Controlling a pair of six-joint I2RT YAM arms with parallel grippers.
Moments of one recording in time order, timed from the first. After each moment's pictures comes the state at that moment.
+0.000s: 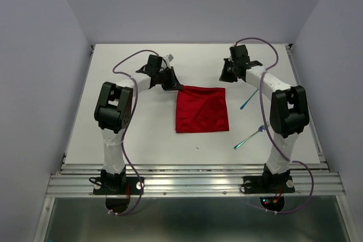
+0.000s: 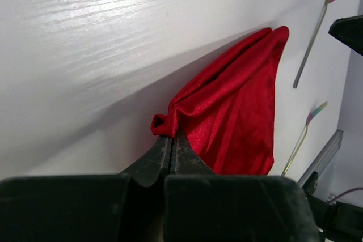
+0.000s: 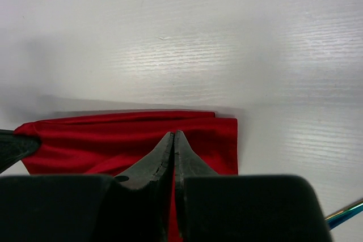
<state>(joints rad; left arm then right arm) -0.34 2.09 1.47 -0.21 0.53 -0.52 0.27 1.95 1.52 -0.40 -0.08 0.46</state>
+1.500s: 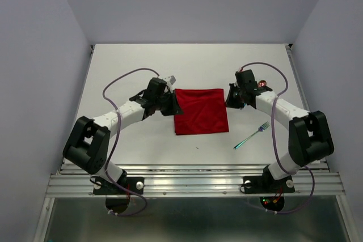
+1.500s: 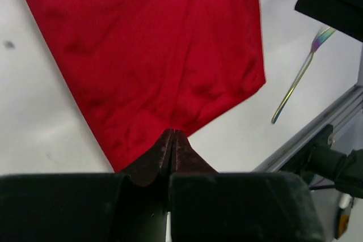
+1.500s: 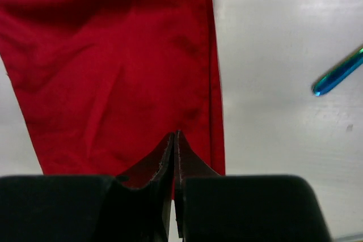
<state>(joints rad) -0.50 1.51 0.95 -0.19 0.33 -0.59 0.31 1.58 1.06 -0.38 -0.11 0.52</state>
